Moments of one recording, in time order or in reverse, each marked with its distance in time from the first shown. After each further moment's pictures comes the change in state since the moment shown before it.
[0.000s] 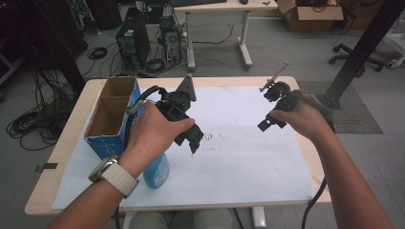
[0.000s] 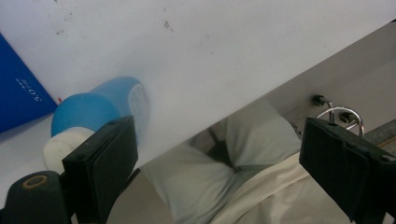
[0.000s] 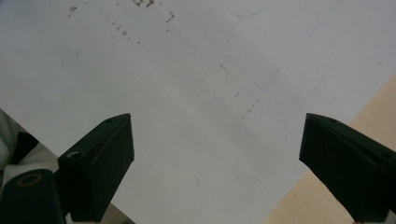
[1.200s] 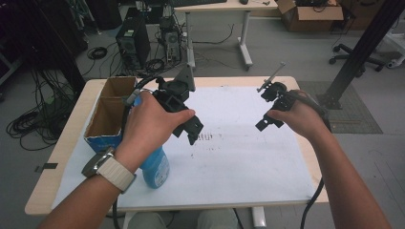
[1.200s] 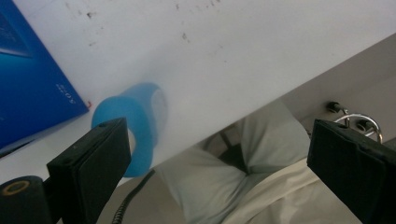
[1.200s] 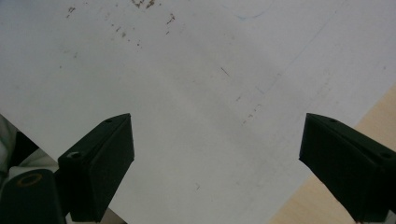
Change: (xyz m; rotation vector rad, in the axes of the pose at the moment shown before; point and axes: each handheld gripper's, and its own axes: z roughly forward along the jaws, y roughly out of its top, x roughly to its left) left arm -0.003 0.002 -0.025 -0.033 0.068 0.002; right arm -0.001 0.005 0.007 0.005 0.005 -0.011
